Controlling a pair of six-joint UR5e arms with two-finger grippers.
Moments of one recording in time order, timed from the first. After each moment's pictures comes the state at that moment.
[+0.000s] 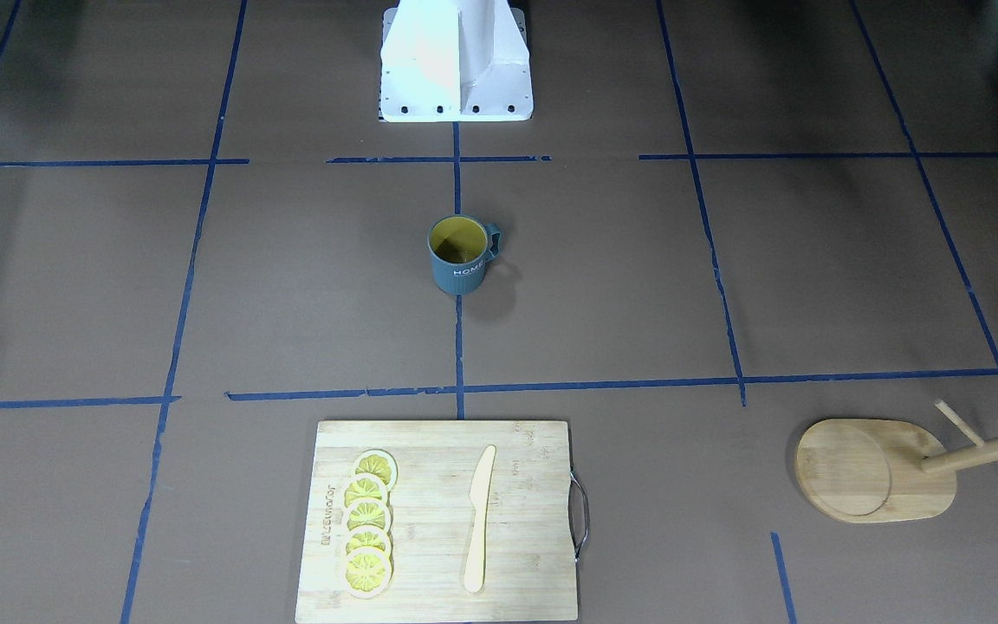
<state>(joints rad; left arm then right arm) -1.54 -1.46 -1.74 -1.78 -2.37 0.13 1.60 -1.69 1.75 -1.77 2.29 -0.28</state>
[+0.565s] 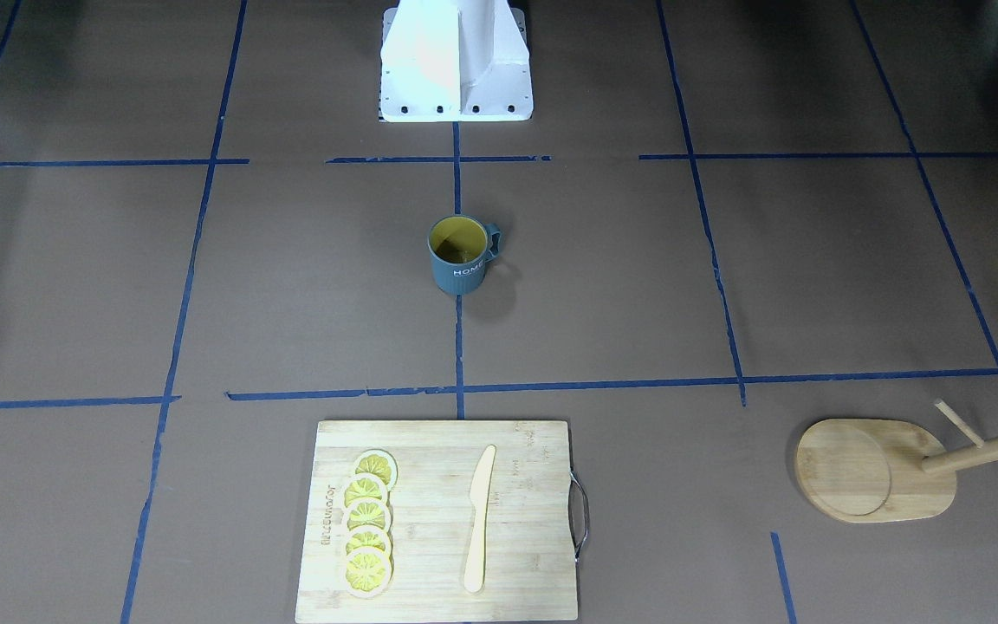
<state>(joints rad) -1.45 -1.45 -1.76 -2.27 -2.52 0.08 1.61 -1.73 1.82 -1.75 2.29 -0.23</state>
